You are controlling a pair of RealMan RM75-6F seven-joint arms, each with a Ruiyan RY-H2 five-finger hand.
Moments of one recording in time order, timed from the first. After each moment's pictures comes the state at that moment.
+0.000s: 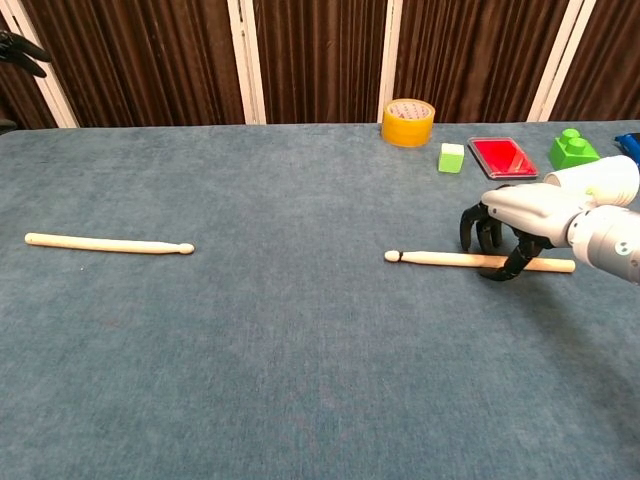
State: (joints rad) left arm -0.59 -1.11 -0.21 -1.49 1.19 0.91 -0.16; right arm 0.69 -1.67 0.15 -1.10 -1.23 0.85 -0.20
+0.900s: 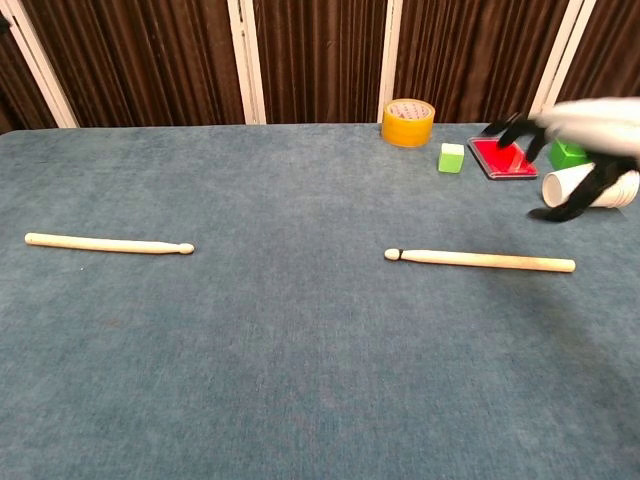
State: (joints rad) left arm -0.48 -1.04 -0.15 -1.66 1.29 1.15 -0.02; right arm 0.60 -1.25 0.19 -1.74 -1.08 1.03 -0.41
